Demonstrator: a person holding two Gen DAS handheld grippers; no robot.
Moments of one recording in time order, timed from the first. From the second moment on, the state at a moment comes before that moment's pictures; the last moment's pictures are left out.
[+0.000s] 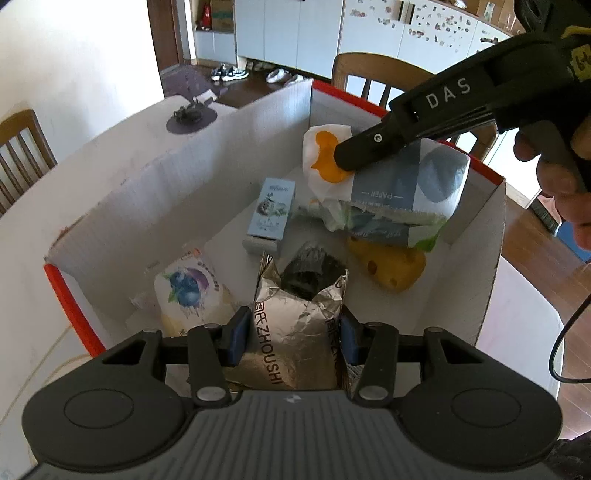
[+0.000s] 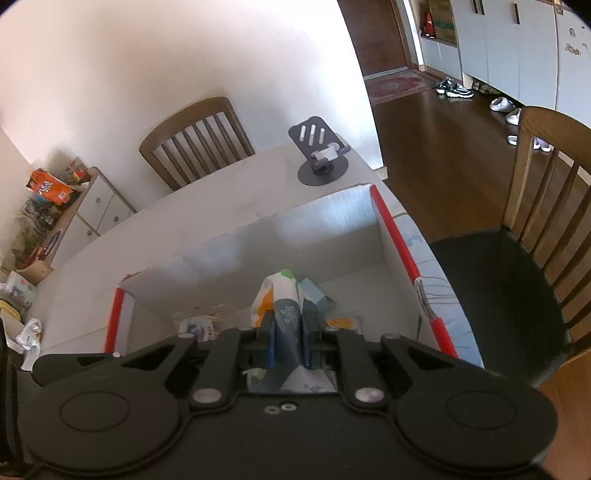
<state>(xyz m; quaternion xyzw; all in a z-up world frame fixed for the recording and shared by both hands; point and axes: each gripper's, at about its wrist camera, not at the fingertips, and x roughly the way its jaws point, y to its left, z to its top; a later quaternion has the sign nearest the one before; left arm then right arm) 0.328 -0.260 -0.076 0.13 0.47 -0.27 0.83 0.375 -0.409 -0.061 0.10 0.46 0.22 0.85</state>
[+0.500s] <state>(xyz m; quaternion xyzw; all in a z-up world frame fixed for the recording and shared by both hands) 0.327 -0.256 -0.066 0.11 0.46 -0.27 0.84 0.373 -0.407 -0.053 0.05 0.46 0.23 0.86</state>
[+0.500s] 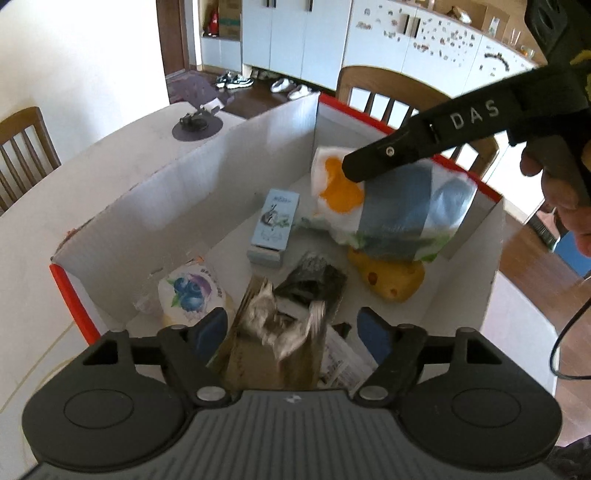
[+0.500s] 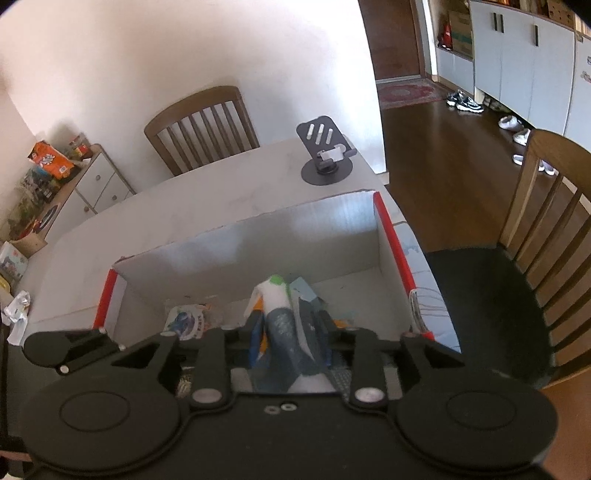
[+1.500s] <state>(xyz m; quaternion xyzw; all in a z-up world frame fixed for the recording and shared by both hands) 0.284 -0.217 -0.020 0.03 0.43 -0.26 0.87 0.294 -0.402 -0.006 -0.03 0.42 0.27 0.87</state>
